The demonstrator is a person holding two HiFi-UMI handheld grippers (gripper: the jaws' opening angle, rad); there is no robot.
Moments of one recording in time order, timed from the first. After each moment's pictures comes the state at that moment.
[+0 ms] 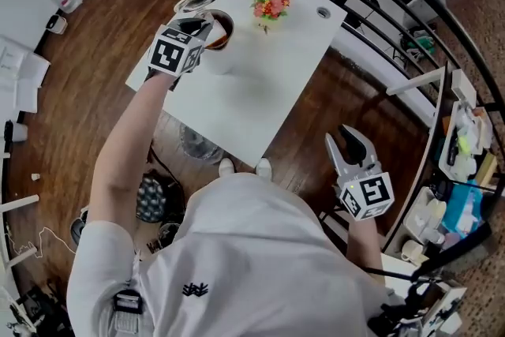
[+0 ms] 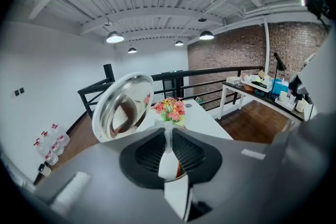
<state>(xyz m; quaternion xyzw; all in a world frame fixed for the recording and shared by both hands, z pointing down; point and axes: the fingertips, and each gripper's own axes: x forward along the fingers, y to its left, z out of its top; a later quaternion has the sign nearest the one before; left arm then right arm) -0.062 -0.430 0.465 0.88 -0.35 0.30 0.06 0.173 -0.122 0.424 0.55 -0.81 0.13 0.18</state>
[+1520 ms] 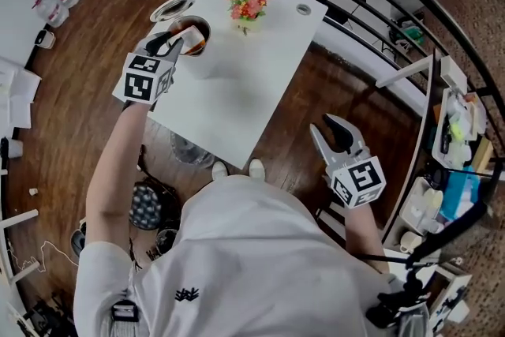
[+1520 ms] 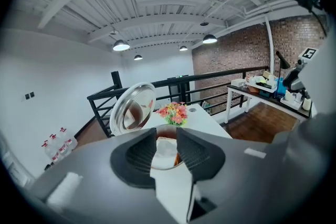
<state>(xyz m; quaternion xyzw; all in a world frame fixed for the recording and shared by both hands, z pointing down) -0.077 -0.405 0.449 0.88 -0.39 0.28 0.04 0.185 -0.133 0.425 0.53 -0.82 0.13 0.17</state>
